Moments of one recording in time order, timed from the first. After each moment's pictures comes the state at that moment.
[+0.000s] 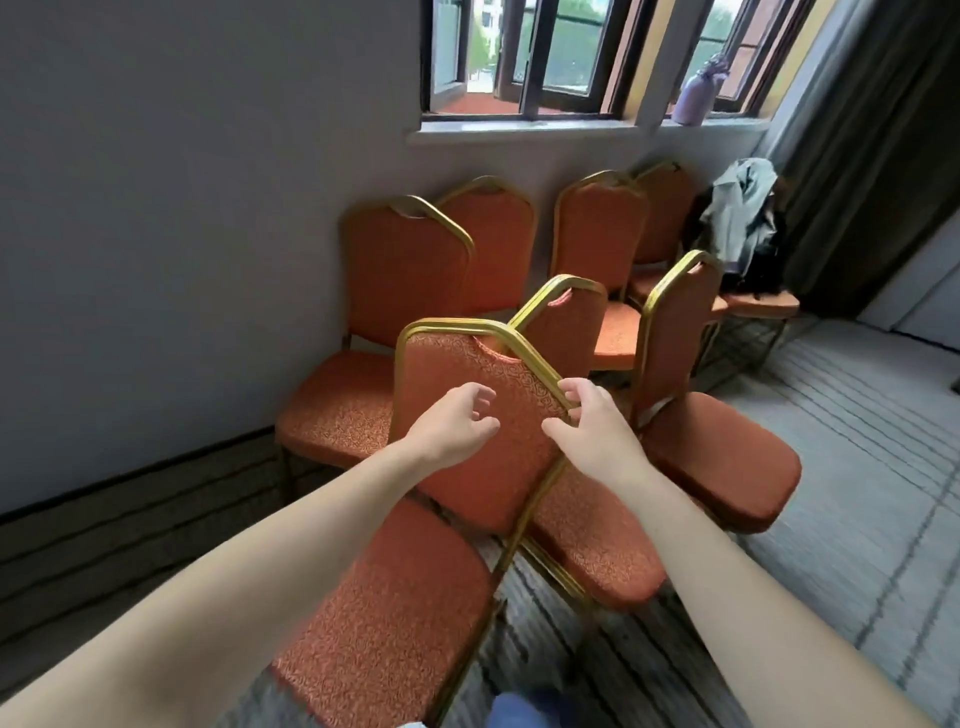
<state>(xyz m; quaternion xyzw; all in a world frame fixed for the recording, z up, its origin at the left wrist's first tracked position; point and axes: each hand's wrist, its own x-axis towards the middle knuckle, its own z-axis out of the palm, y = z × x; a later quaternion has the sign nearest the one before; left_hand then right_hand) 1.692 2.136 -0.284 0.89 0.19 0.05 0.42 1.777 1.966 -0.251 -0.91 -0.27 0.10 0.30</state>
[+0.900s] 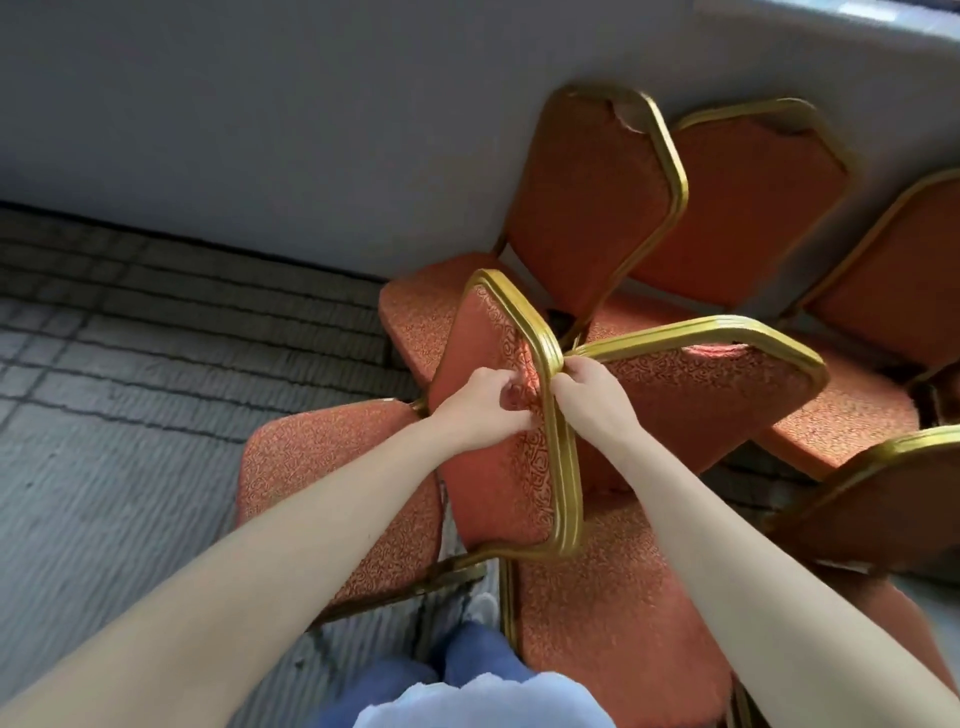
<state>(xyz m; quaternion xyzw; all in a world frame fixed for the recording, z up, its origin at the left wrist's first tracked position) 1.893 2.155 -0.353 0.72 0.51 0.04 0.48 2.040 2.116 -0.319 -0.78 -0.49 0.33 0.20</state>
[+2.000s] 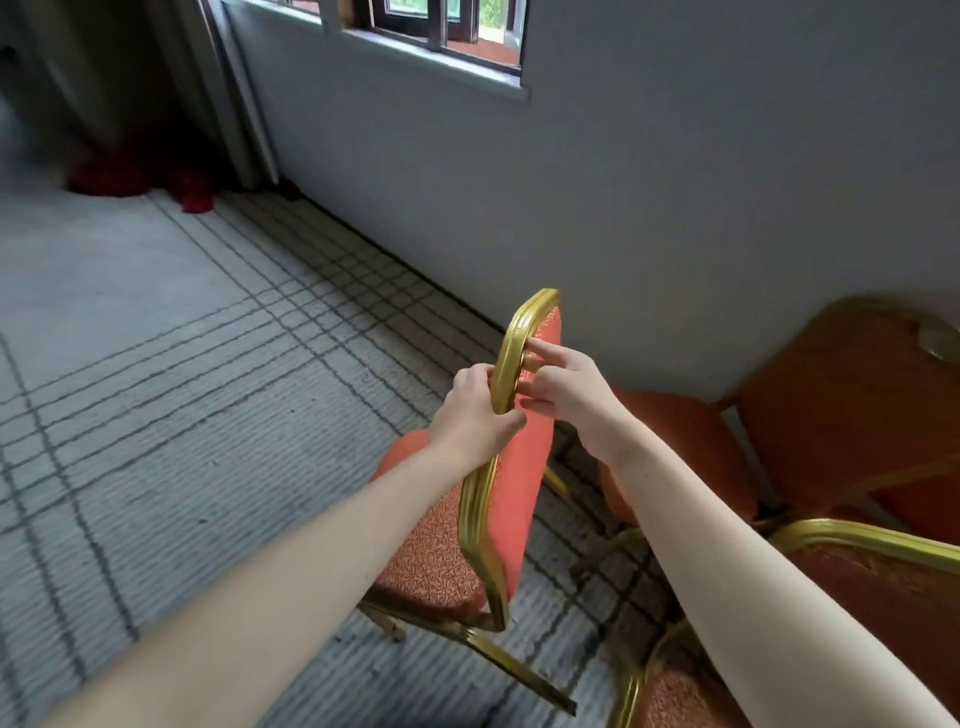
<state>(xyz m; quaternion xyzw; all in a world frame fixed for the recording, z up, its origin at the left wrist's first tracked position) 1.628 2.054 -0.264 0.50 0.76 0.31 0.27 1.748 2.098 -0.203 -0.45 -0.62 0.59 0.25</state>
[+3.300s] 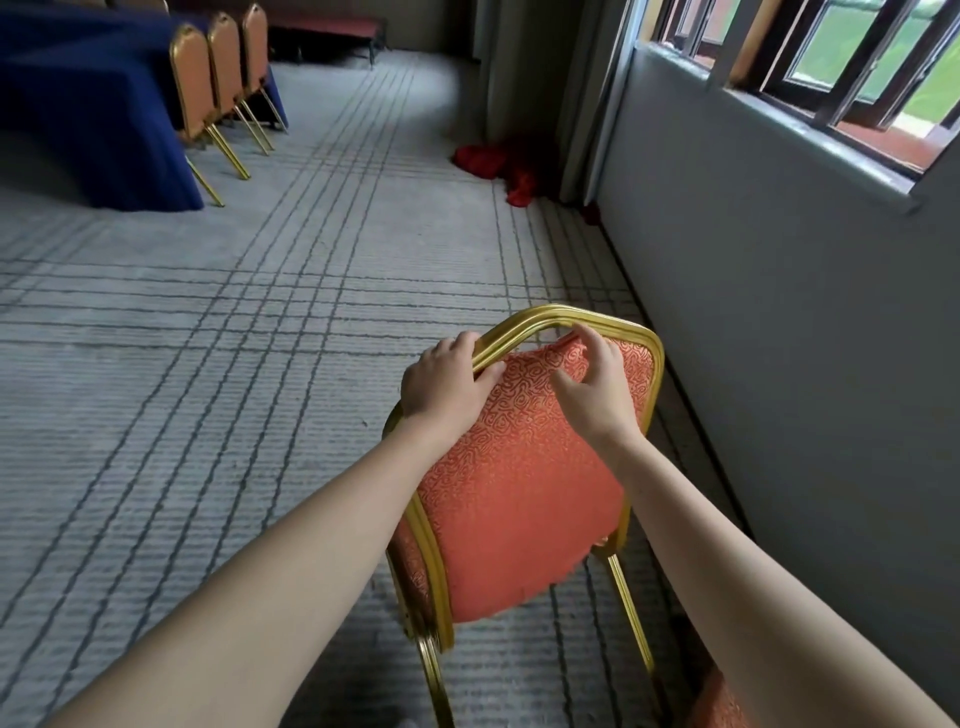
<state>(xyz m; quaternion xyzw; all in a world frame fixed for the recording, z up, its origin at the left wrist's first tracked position) 1.525 2.060 -0.267 0.22 0.94 0.24 -0.07 1.613 2.209 -0.240 -0.21 -0.87 0.40 0.19</state>
